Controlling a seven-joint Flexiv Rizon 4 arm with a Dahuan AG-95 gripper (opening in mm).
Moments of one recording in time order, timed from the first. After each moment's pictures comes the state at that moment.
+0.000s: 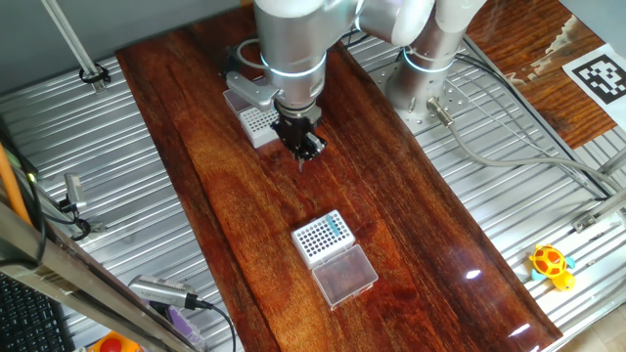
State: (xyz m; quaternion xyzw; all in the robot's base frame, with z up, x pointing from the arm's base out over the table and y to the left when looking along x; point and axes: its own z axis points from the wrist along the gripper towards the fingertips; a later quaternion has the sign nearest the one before) arm 0.414 0.115 0.154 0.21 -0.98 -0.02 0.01
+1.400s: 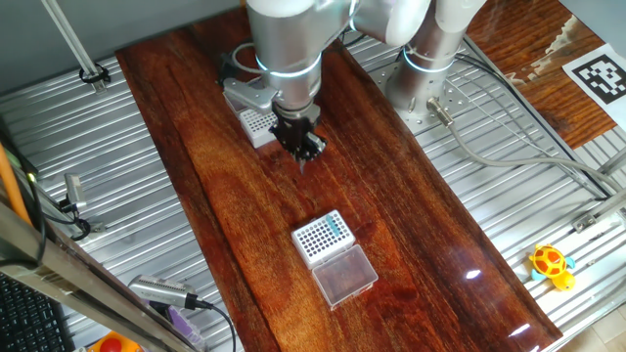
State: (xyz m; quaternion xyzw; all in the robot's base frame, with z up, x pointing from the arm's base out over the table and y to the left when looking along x) arm 0.425 0.157 0.156 0.23 -0.97 -0.03 0.01
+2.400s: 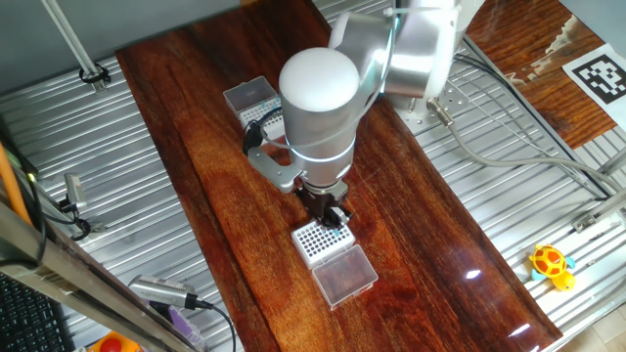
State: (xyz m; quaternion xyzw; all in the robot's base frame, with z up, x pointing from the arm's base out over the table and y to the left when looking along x) arm 0.439 0.271 0.143 0.16 -0.99 -0.04 0.00
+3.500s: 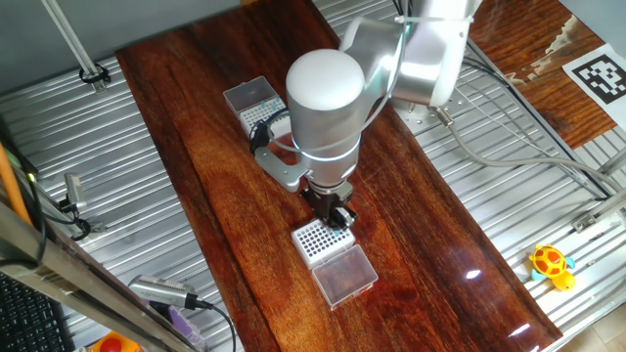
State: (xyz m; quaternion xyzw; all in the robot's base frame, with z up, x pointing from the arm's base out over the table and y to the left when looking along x) arm 0.431 0.274 0.132 0.15 -0.99 -0.05 0.00
